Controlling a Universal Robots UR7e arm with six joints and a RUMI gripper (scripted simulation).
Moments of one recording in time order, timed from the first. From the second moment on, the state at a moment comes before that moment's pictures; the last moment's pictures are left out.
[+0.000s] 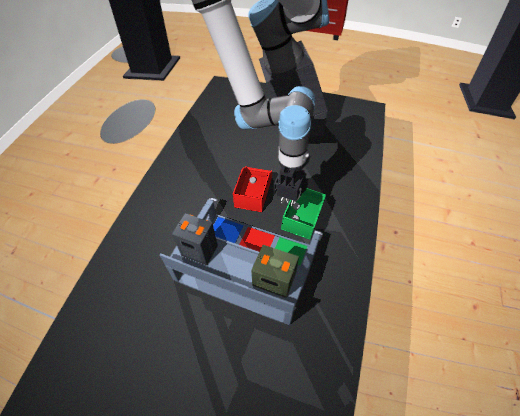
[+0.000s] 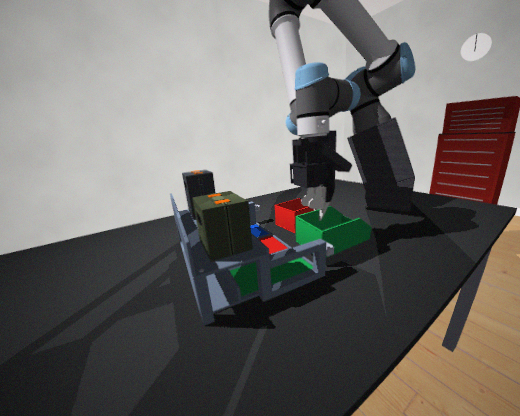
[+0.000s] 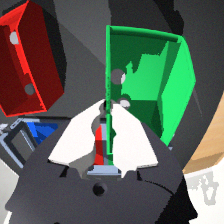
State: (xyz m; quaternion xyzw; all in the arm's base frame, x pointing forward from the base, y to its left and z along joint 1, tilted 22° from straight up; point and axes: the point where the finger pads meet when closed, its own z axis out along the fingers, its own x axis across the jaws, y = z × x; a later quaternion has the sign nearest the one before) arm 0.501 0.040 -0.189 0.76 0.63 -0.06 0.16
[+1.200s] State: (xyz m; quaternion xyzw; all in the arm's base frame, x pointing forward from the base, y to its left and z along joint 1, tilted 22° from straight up) arm 0.503 0.038 -0.189 0.77 0.63 -0.08 0.12
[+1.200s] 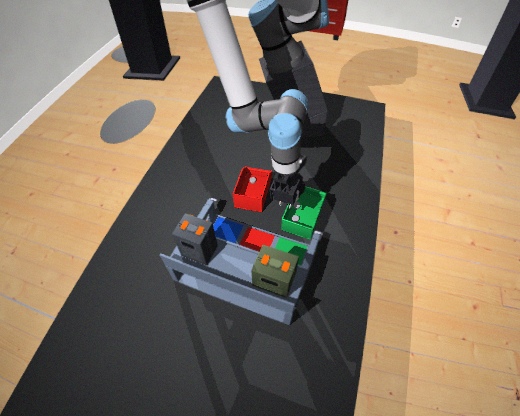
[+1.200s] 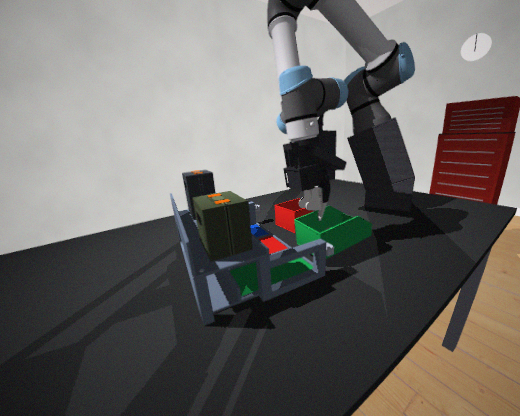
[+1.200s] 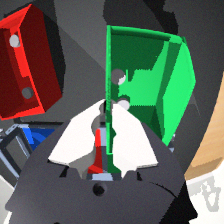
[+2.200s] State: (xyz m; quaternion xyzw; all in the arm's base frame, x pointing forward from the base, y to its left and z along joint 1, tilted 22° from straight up) arm 0.507 0.038 -0.188 0.77 0.63 -0.08 0.11
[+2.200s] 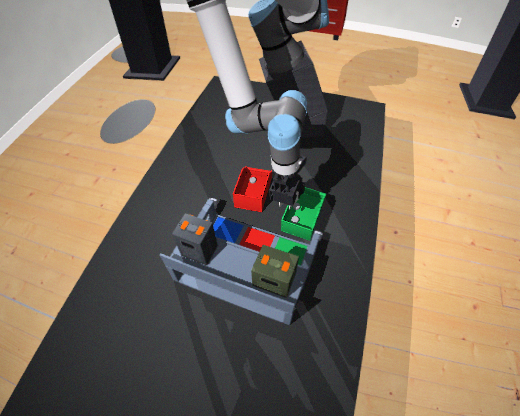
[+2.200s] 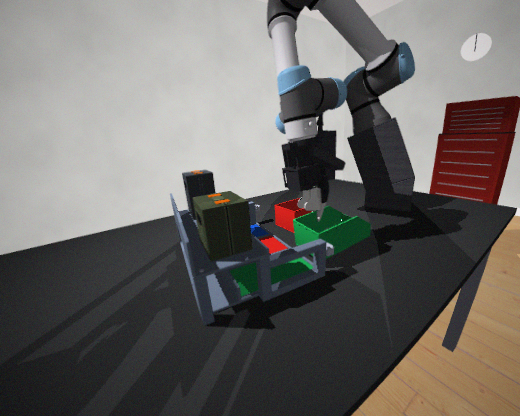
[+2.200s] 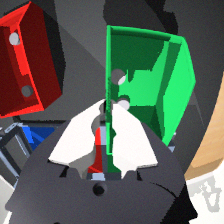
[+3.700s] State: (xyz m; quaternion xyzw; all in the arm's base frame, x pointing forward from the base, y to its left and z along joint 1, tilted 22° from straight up) arm 0.542 0.033 -0.182 0.77 0.63 -0.08 0.11
